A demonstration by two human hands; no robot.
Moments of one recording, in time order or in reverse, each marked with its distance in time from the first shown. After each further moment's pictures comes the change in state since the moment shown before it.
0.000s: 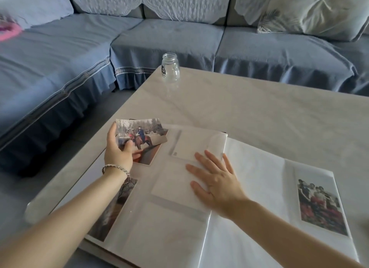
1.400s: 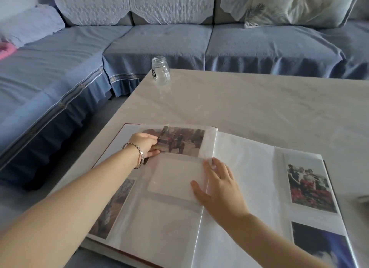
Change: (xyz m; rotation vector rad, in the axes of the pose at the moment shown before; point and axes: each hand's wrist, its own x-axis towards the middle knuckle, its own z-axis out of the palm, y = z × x) left_hand 0.009 0.044 0.049 -0.019 -0.426 -0.475; right_hand -0.030 -0.015 0.007 0.102 0.200 0.327
